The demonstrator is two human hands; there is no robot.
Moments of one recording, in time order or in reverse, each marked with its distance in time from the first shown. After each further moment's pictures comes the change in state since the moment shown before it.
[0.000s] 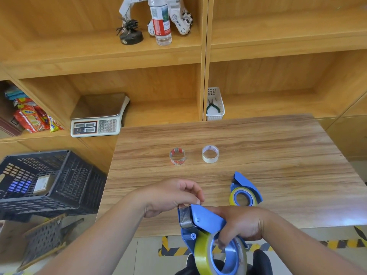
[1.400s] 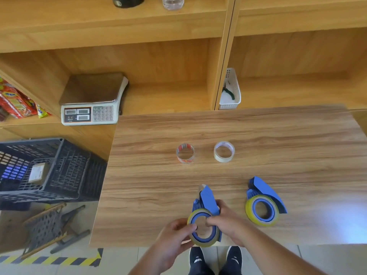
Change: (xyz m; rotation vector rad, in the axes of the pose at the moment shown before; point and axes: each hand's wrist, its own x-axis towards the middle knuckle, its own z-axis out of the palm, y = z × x) left_hand 0.089 -0.185 0.008 -0.756 0.354 -0.338; right_hand 0.159 0.075 -0.062 0.151 0.685 0.278
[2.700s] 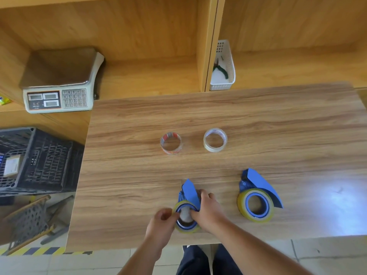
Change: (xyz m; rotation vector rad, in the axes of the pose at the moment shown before) left_hand 0.084 -0.016 0.001 0.328 0.357 0.001; right_hand 0.087 0.031 0.010 -0.485 0.191 -0.084
